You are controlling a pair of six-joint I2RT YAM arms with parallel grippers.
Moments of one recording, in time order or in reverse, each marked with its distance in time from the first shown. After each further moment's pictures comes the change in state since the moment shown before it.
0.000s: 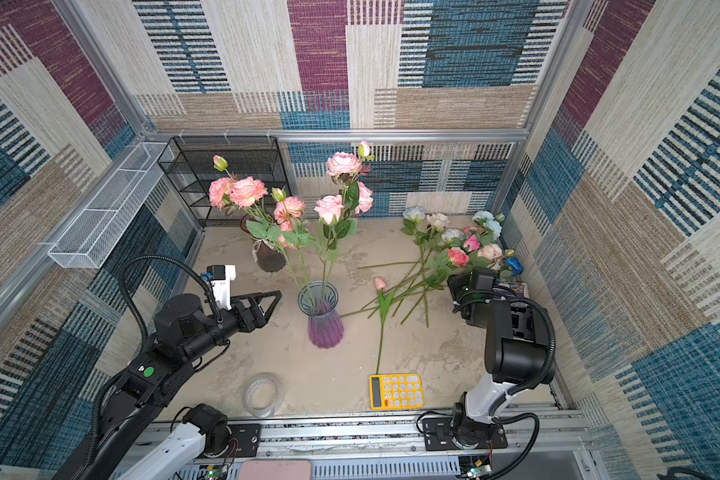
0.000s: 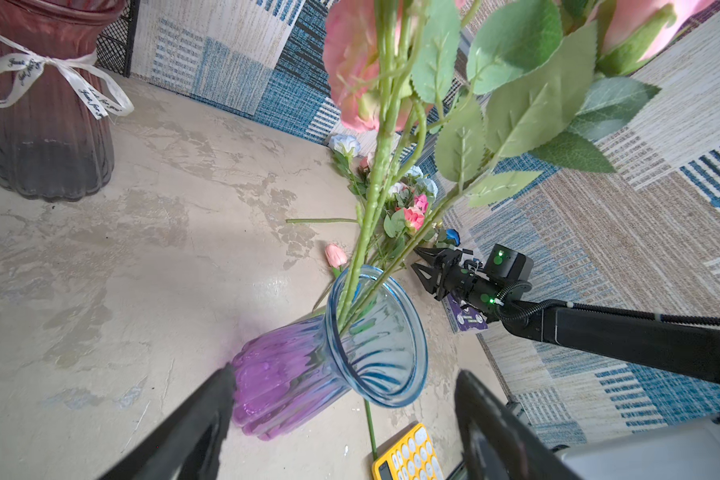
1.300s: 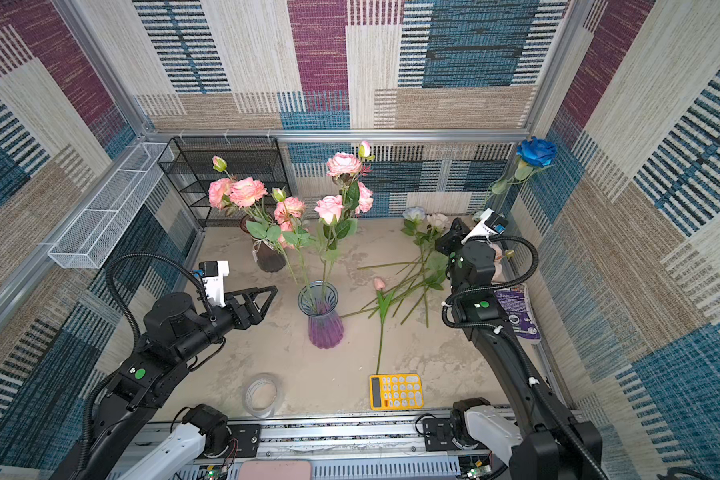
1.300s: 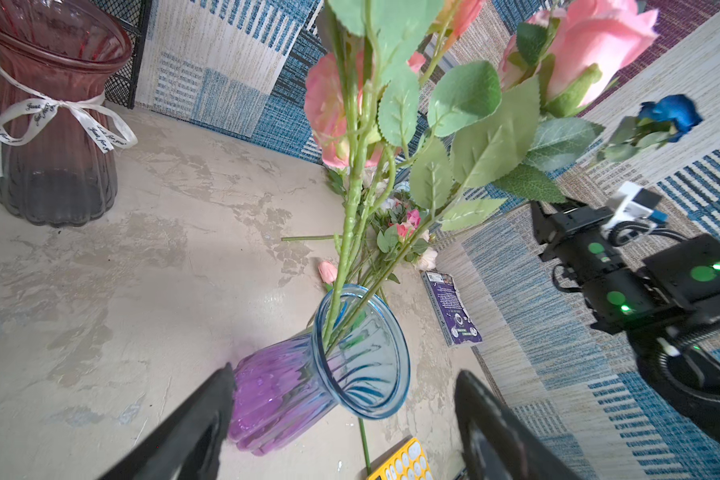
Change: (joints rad) left arm 0.000 -0.009 0.056 -0.019 -0.028 0.001; right arm 0.399 -0.658 0.244 -0.192 0.523 -0.536
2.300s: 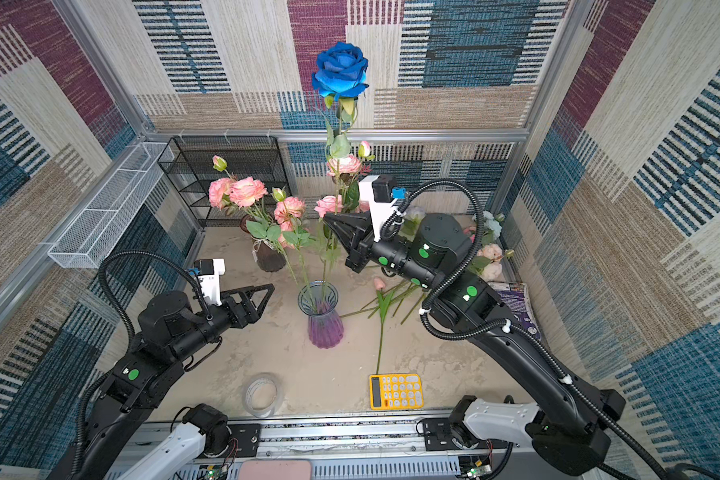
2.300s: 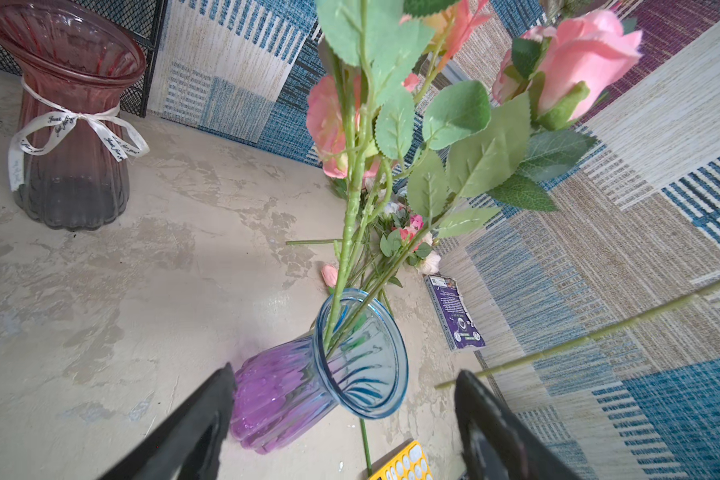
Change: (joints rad) left arm 0.000 0.004 0.048 -0.045 -0.006 0.004; right arm 0.642 0.187 0.597 -0.293 -0.483 -0.332
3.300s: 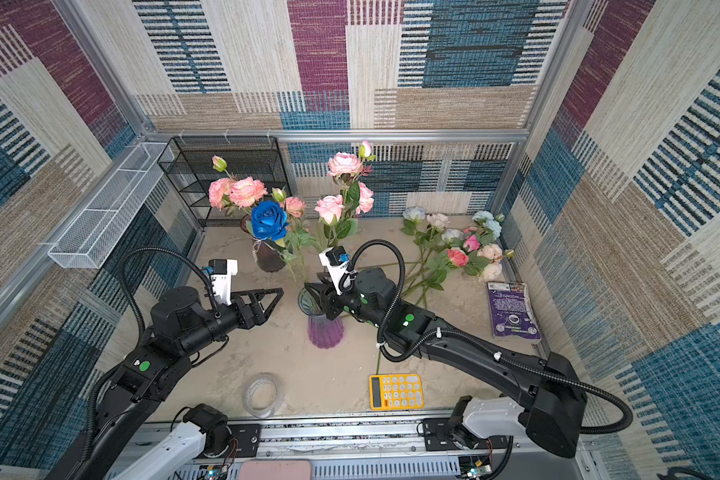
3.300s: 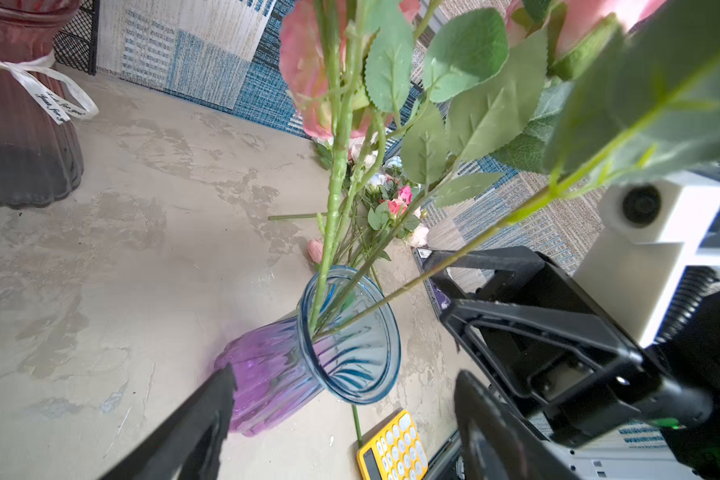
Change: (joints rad) left arm 0.000 0.044 -0.032 0.028 0.097 0.005; right arm 0.114 0.025 -0.518 0.183 0.176 0.026
